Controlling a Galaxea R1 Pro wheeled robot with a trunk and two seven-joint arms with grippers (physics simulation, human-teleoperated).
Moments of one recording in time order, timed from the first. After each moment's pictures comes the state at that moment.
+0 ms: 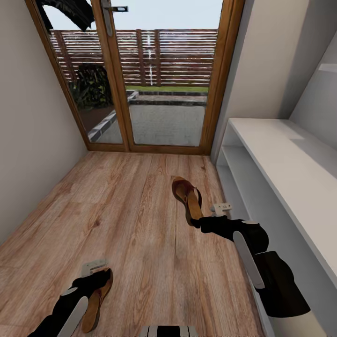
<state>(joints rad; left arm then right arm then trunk) -0.21 0.17 -0.18 -1.25 0.53 0.43 0.40 -0.53 -0.05 0.18 -1.60 -0.29 0.99 0.05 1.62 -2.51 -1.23</state>
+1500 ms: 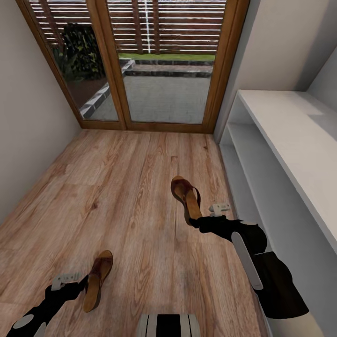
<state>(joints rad) -0.15 0.29 0.04 -1.03 0.30 0.07 -0.10 -0.52 -0.04 0.18 -1.60 -0.28 0.98 0.04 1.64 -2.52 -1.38</state>
